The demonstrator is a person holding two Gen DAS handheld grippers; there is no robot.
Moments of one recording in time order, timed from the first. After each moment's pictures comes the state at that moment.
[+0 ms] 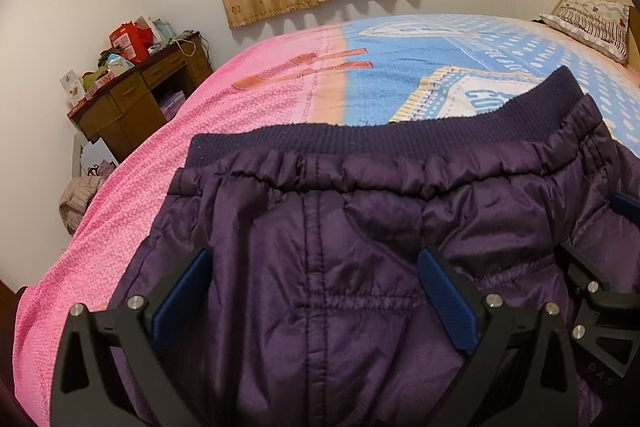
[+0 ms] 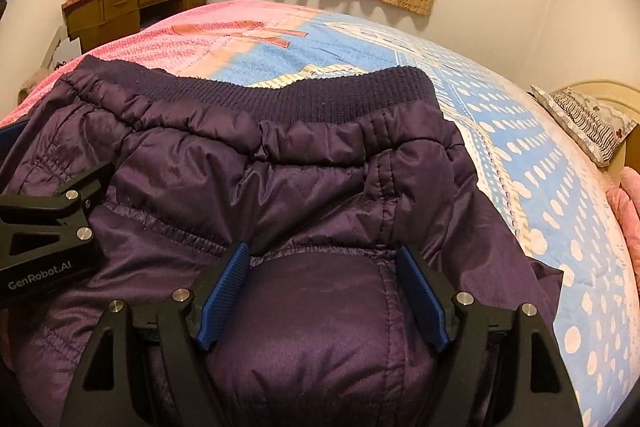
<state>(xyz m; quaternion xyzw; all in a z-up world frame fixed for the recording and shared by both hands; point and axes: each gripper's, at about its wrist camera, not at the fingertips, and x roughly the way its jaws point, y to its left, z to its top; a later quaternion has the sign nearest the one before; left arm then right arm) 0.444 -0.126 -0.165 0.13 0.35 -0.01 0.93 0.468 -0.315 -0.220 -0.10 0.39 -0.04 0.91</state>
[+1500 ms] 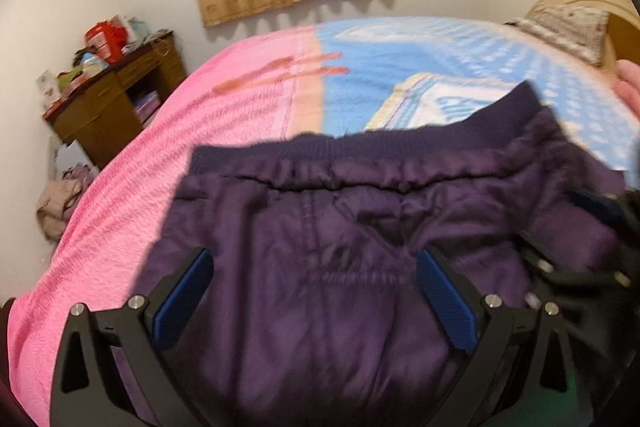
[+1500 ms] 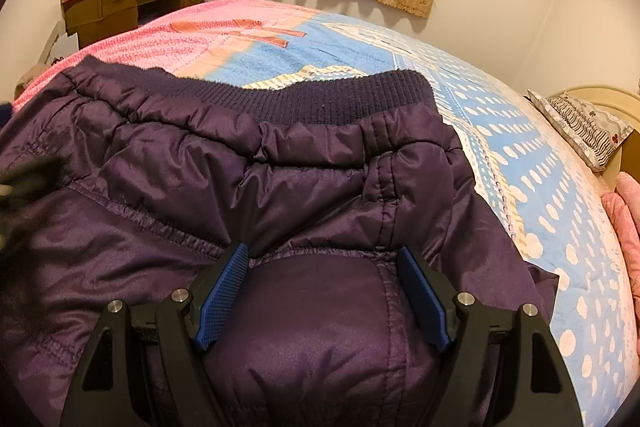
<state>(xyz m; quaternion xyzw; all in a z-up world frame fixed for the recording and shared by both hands) 0.418 -0.099 -0.130 0.12 0.35 -0.08 0.93 0.468 -0.314 -0.218 -0.10 0.39 -0.05 0.91</state>
